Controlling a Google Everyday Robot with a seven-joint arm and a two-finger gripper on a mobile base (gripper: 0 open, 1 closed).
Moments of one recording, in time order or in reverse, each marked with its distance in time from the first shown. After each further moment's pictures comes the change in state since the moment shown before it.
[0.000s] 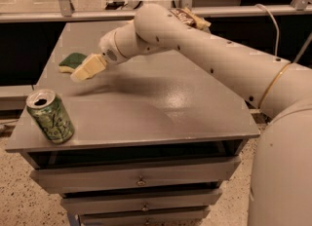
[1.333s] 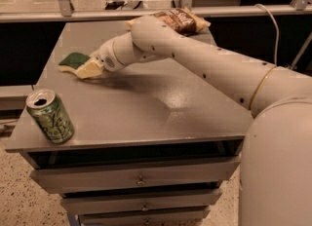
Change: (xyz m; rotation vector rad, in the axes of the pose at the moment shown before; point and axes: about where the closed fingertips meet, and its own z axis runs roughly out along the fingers) arm 0.022 -0.007 0.027 0.001 -0.002 0.047
